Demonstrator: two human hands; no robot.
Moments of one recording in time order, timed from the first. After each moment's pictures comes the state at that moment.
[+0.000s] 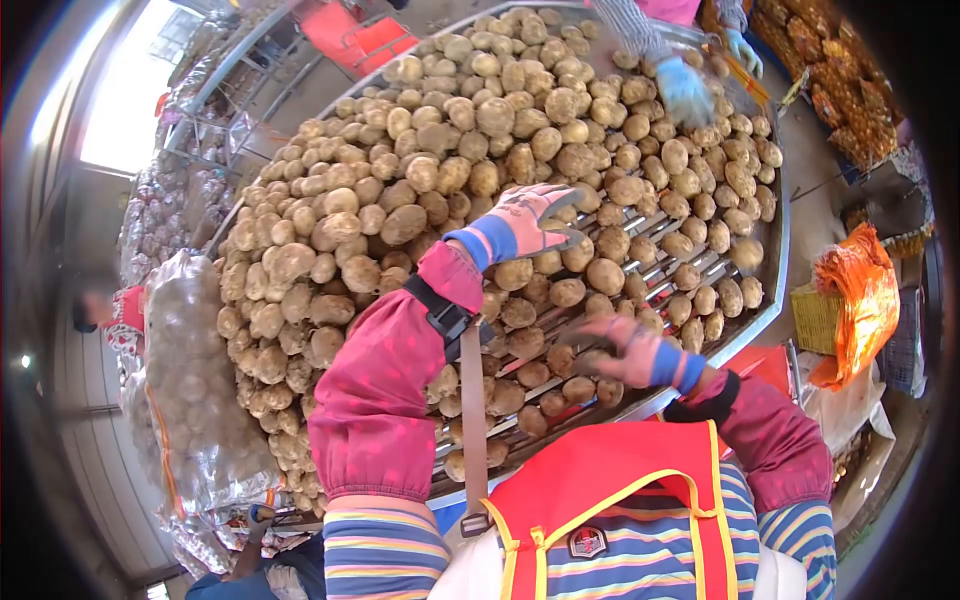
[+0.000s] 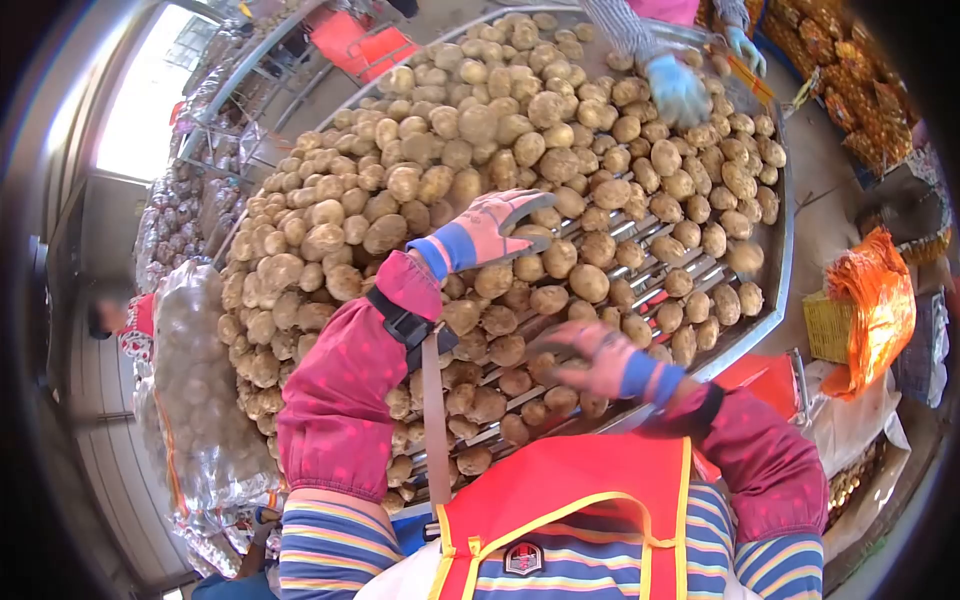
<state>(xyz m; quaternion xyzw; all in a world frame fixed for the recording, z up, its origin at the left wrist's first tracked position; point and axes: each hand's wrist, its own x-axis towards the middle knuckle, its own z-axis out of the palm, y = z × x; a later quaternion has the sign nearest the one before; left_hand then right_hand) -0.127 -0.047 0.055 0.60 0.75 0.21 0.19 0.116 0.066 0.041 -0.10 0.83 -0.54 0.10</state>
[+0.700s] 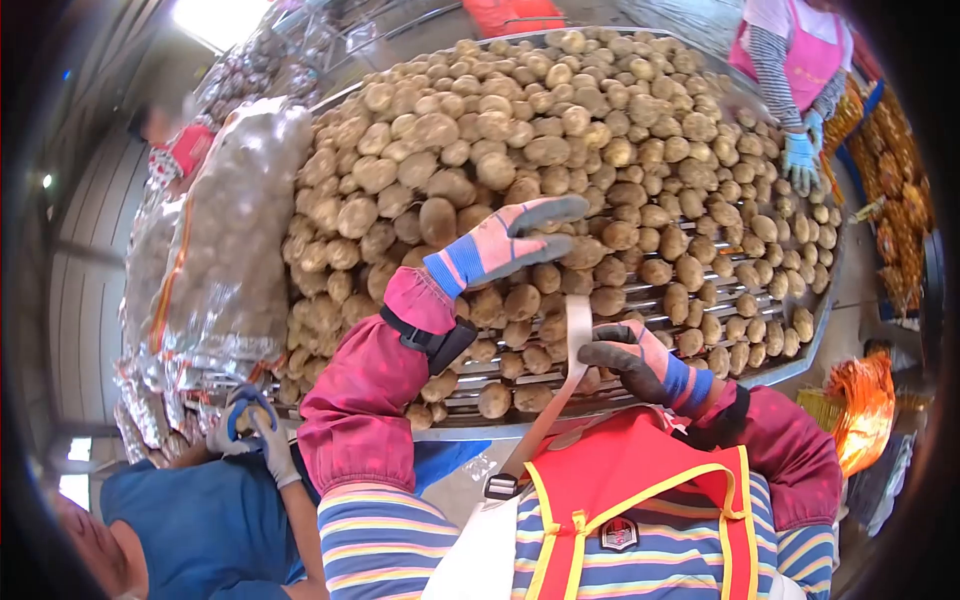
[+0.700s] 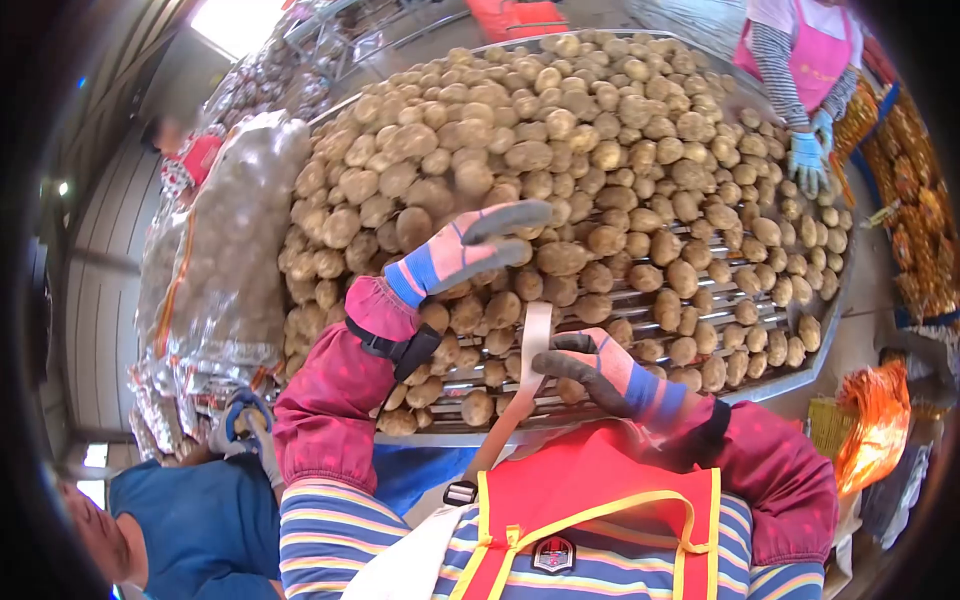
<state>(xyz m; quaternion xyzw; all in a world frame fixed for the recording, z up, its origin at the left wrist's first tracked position) -0.054 -0.272 0.118 0.37 0.67 0.55 0.33 0.116 -0.060 0.118 -0.05 0.59 -0.74 0.32</state>
